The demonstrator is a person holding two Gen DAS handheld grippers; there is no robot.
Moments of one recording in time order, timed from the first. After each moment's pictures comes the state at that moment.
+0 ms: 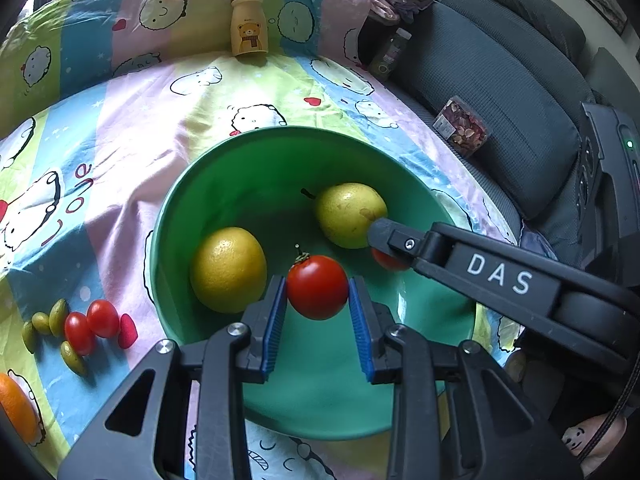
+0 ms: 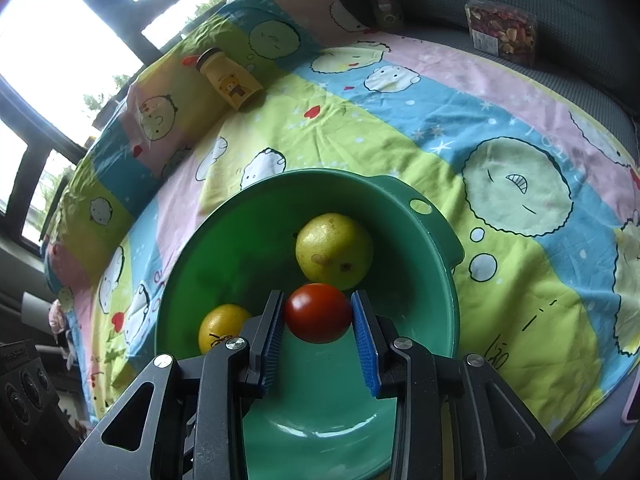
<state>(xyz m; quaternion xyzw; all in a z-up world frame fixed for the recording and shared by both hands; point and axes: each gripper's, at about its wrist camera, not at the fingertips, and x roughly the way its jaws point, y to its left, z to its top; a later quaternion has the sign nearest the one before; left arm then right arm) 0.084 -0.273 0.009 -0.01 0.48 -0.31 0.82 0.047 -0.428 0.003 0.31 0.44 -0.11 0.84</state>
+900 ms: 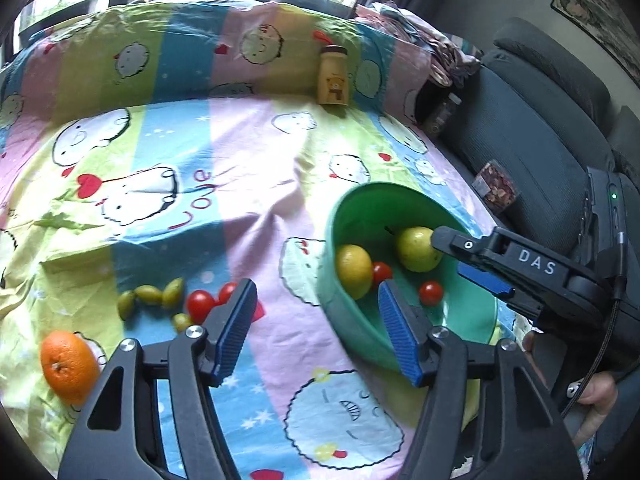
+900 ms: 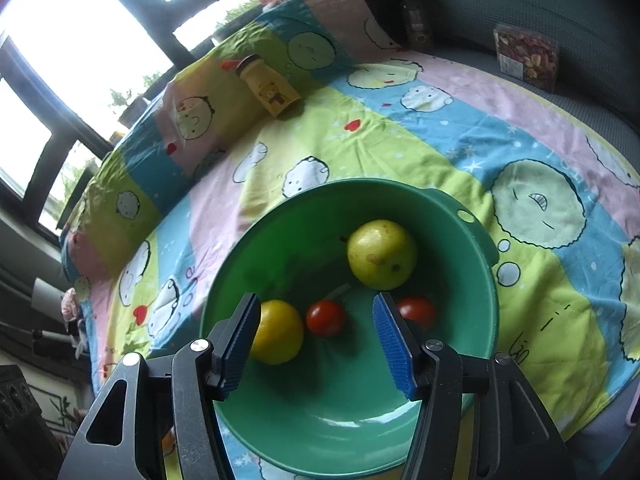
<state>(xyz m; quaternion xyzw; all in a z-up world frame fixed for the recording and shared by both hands) 0.068 -0.164 0.046 -0.07 0.44 -0.22 0.87 0.046 -0.393 0.029 0.29 0.41 -0.06 0.87</state>
